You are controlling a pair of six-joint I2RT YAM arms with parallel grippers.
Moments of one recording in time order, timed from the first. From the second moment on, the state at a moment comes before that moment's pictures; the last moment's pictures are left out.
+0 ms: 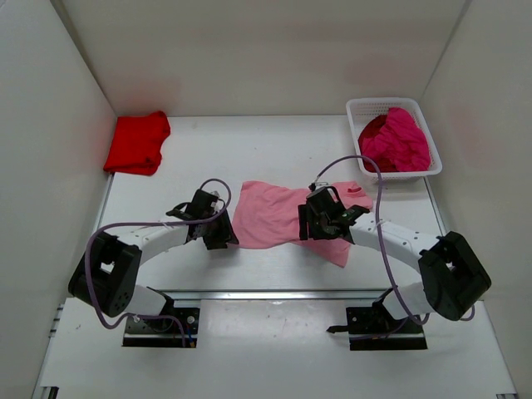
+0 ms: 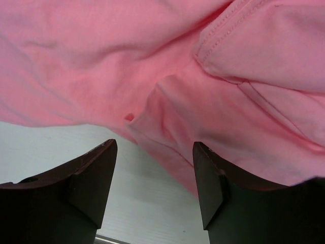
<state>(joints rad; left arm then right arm) -0.46 1.41 0.64 -0.30 0.19 -0.72 0.66 1.38 0.77 -0.38 0.12 0.50</state>
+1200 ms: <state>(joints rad) -0.37 1.34 0.79 -0.35 0.22 -0.76 0.66 1.31 1.01 -0.54 0.20 0.47</state>
